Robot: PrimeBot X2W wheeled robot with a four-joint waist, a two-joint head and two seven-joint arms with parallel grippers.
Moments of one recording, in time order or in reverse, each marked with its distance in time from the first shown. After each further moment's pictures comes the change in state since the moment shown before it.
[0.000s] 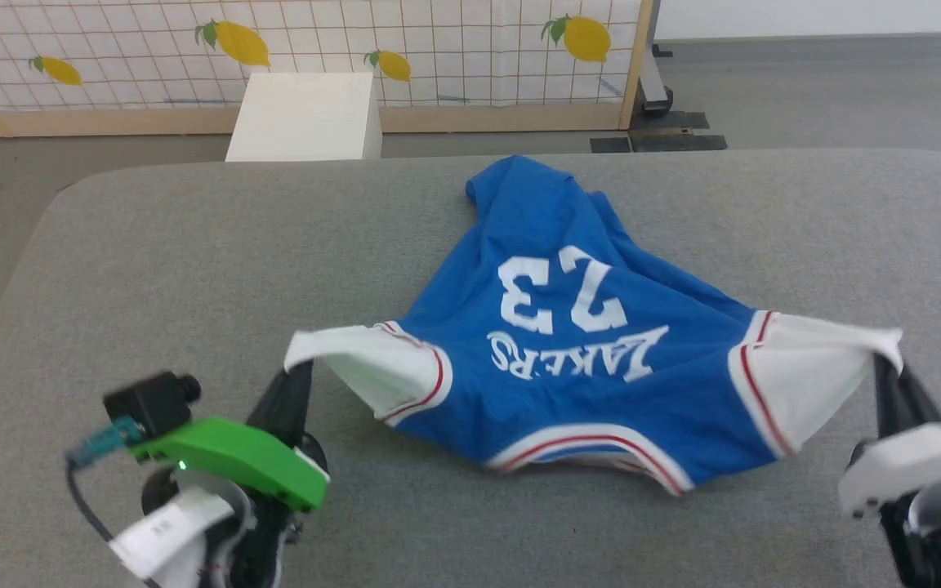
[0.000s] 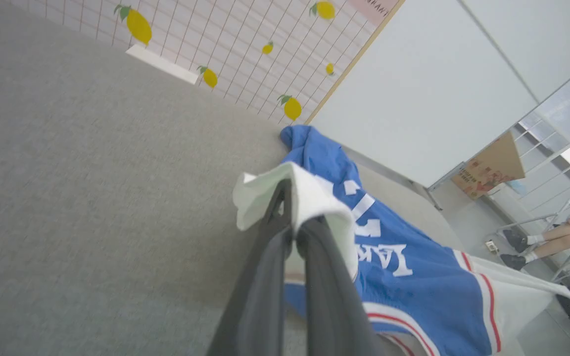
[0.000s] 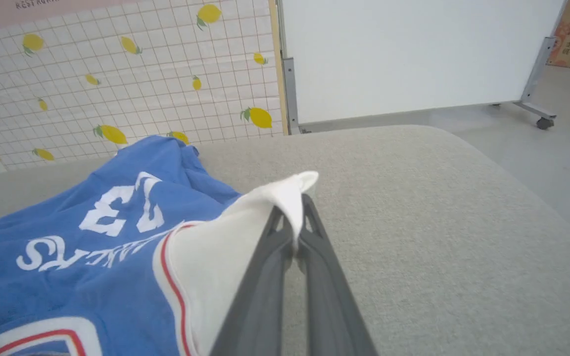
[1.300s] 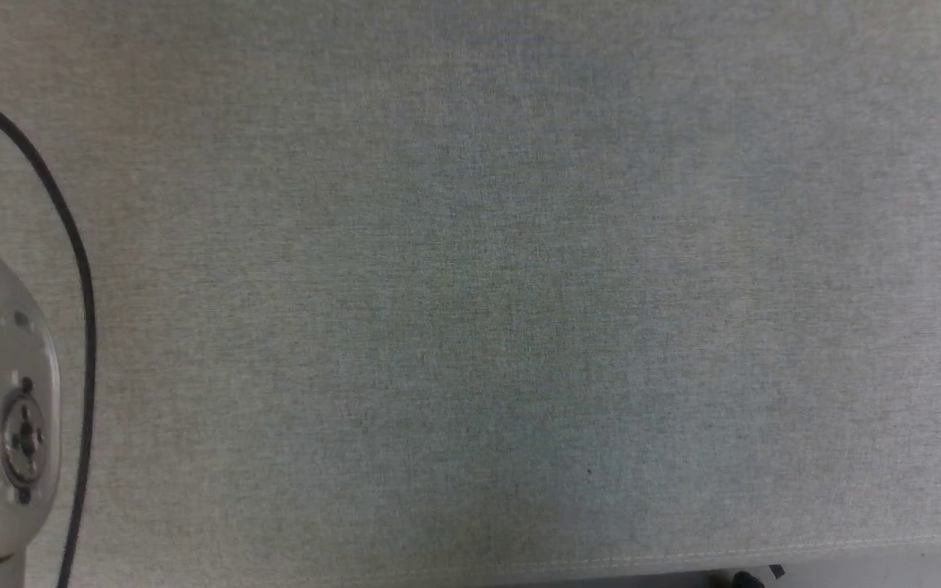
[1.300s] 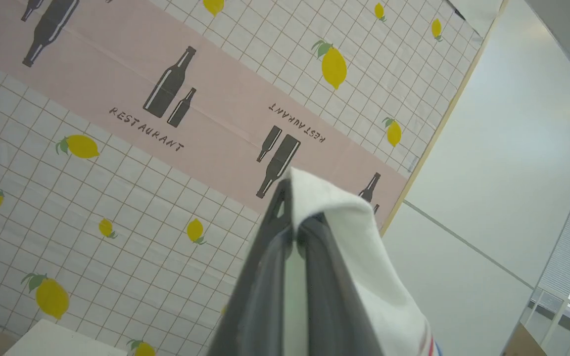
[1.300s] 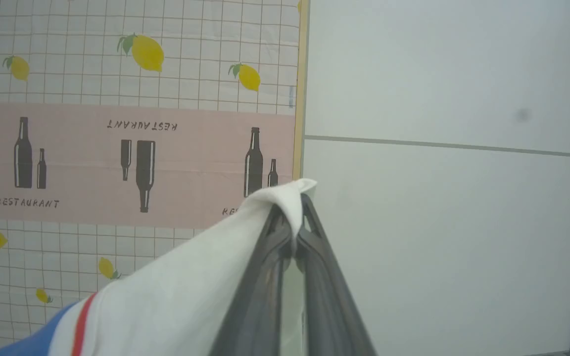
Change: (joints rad) left arm -1.407 0.136 0.164 0.313 0.006 0.009 -0.165; right arm -1.514 -0.008 -0.090 0.345 -0.260 0.000 -0.132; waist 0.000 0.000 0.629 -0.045
